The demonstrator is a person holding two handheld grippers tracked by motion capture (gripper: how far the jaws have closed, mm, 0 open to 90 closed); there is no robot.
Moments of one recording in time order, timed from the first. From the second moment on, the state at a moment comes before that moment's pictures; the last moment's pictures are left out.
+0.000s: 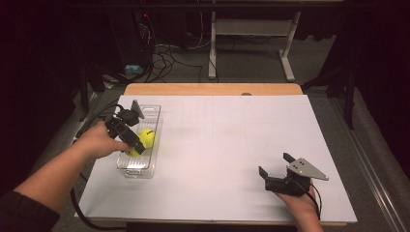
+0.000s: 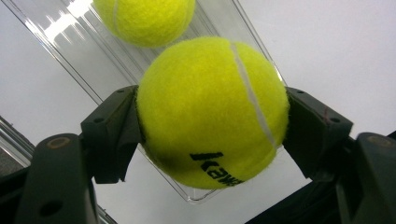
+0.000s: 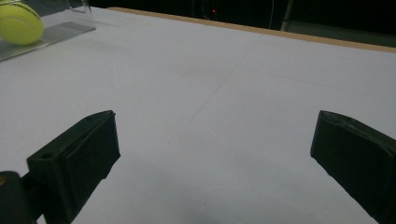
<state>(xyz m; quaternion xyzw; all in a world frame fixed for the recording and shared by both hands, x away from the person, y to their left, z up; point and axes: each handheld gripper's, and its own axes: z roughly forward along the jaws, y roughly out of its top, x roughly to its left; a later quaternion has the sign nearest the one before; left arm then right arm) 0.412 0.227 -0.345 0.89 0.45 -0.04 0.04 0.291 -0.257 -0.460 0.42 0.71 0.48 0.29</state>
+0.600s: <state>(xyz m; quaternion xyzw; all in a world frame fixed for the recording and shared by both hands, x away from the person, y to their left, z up) 0.412 0.226 -0.363 0.89 0.45 -0.05 0.04 0.291 -0.257 -0.461 0.42 0.71 0.47 0.29</state>
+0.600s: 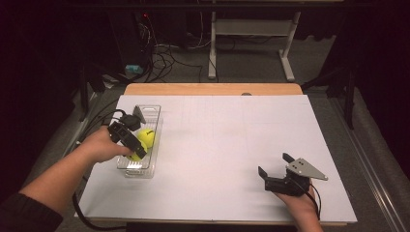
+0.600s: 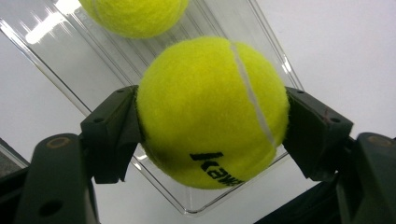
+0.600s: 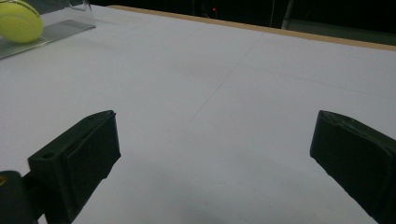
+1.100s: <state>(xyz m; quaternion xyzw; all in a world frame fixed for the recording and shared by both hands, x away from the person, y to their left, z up) 0.411 0.222 -0.372 0.89 0.45 -0.05 0.03 0.291 -0.257 -0.461 0.42 0.71 0.47 0.29</state>
